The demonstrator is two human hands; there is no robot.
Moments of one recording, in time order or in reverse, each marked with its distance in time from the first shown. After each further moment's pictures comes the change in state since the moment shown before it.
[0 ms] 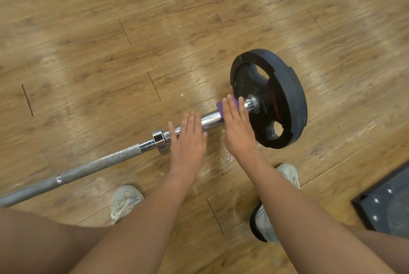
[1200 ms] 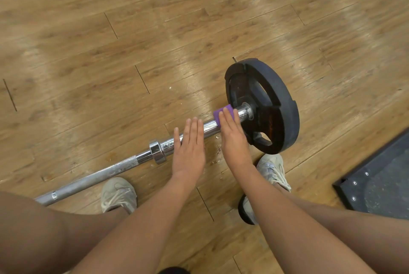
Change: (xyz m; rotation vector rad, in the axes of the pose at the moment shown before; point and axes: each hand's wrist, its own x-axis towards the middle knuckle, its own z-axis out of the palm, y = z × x) left_hand -0.043 0.024 0.039 0.017 0.056 0.116; right_hand -0.062 0.022 0.029 0.159 0.157 0.024
